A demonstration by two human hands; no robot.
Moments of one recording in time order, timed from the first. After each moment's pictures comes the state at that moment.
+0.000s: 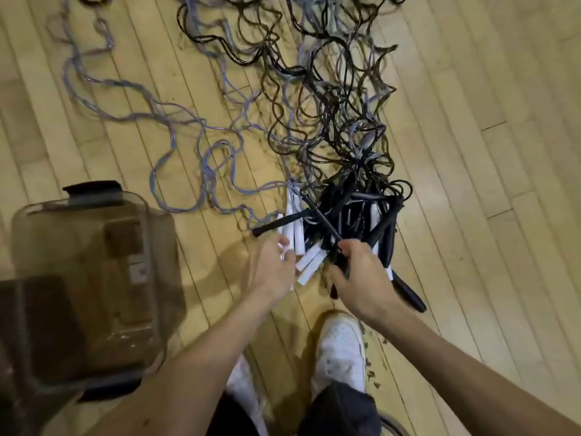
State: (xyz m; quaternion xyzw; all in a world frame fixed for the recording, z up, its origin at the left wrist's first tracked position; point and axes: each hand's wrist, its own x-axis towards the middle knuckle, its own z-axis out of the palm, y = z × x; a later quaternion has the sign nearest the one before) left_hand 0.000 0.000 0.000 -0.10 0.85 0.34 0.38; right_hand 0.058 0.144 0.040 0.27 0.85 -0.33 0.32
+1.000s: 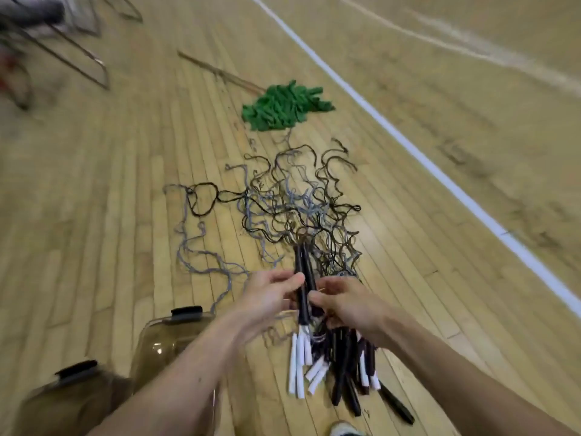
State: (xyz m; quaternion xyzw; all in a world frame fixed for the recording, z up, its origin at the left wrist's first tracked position) left_hand -0.052 -0.014 0.277 -0.07 0.66 0.65 0.36; right_hand 0.005 0.147 0.285 0.18 0.71 -0.64 0.25
